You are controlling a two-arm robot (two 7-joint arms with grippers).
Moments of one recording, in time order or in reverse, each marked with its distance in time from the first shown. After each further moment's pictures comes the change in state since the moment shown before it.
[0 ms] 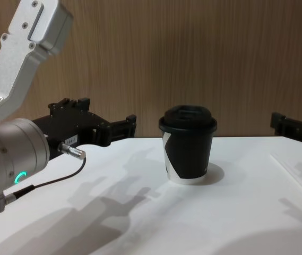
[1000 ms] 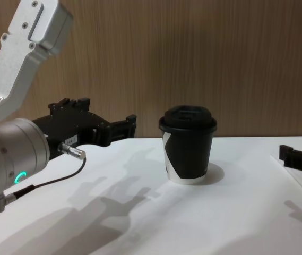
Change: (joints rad) left arm 0.000 0.000 0.000 0.000 0.000 0.000 0.000; right arm -0.013 0.008 0.021 0.021 -0.013 0.095 0.013
